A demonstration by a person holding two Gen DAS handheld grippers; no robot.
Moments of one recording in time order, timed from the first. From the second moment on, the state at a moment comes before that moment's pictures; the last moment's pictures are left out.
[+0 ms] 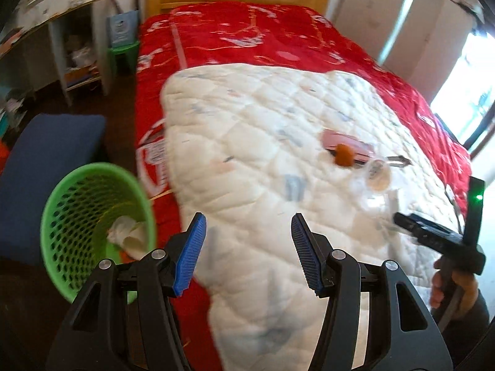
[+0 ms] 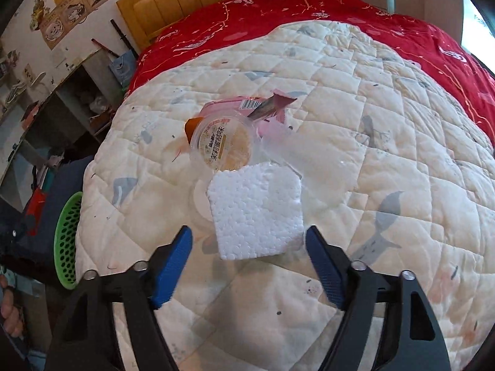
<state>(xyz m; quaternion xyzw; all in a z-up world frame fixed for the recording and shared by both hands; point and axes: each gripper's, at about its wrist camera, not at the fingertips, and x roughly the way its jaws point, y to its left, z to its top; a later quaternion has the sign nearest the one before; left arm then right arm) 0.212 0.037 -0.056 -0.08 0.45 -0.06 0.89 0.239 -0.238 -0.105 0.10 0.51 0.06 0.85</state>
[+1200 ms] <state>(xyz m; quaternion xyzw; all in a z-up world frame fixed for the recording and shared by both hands) 0.326 -0.139 -0.102 -0.03 0.48 -0.25 0.84 0.189 -0.267 -0.089 0.10 0.50 0.08 0.86</state>
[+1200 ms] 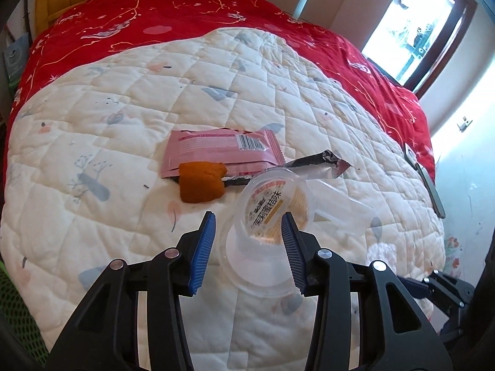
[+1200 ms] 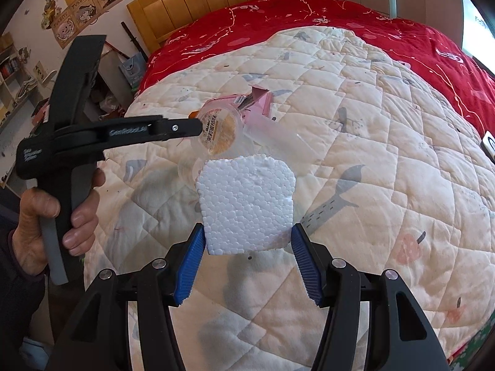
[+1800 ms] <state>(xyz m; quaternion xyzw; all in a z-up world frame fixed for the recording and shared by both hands) 0.305 -0.121 -0.089 -0.05 0.46 -0.25 0.85 0.179 -0.262 -0.081 0.10 0.49 0.08 0.86</state>
